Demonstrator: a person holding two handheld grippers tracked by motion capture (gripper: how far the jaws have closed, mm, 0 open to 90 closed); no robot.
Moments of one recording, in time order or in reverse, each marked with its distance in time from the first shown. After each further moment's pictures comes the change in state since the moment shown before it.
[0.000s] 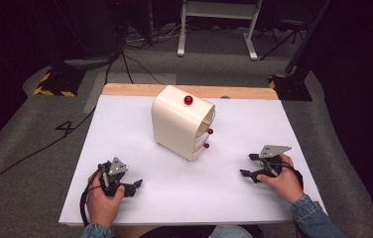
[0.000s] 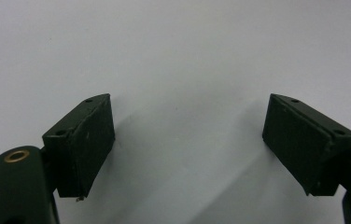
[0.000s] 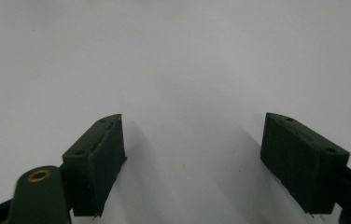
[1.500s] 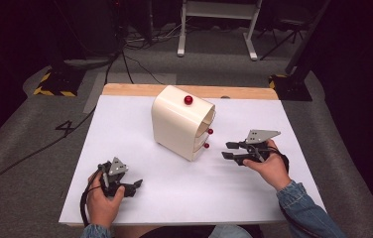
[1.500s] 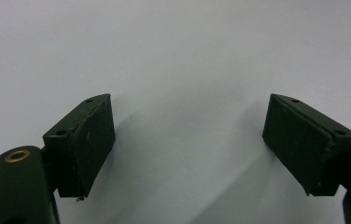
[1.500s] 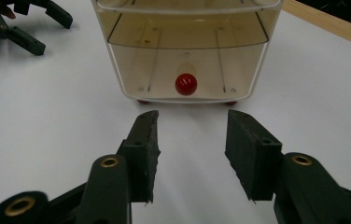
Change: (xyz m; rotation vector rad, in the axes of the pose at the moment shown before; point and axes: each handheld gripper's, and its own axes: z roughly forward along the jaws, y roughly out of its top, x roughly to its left) left arm 0.000 0.000 0.000 0.000 0.002 0.002; right arm 0.020 0.078 0.008 -0.185 0.124 -0.064
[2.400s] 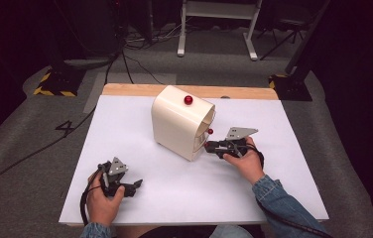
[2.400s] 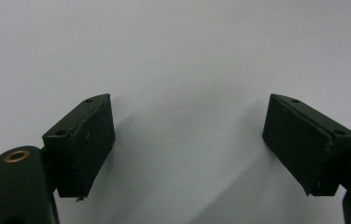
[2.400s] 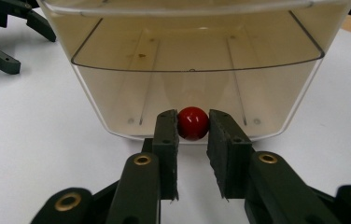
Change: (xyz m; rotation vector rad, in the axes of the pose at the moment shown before) left arm 0.000 0.000 0.000 0.000 -0.002 -0.002; right arm -0.002 0.004 0.063 -0.043 0.019 0.021
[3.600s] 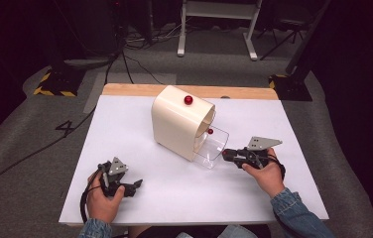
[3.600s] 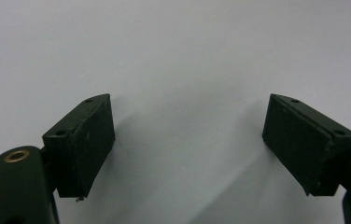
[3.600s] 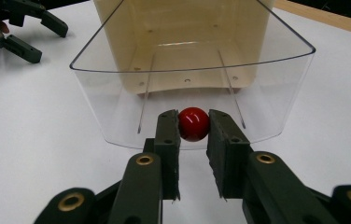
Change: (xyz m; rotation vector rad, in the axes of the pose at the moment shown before) left arm 0.000 0.000 0.000 0.001 0.000 0.001; right arm 0.014 -0.025 -0.061 -0.023 -0.053 0.041
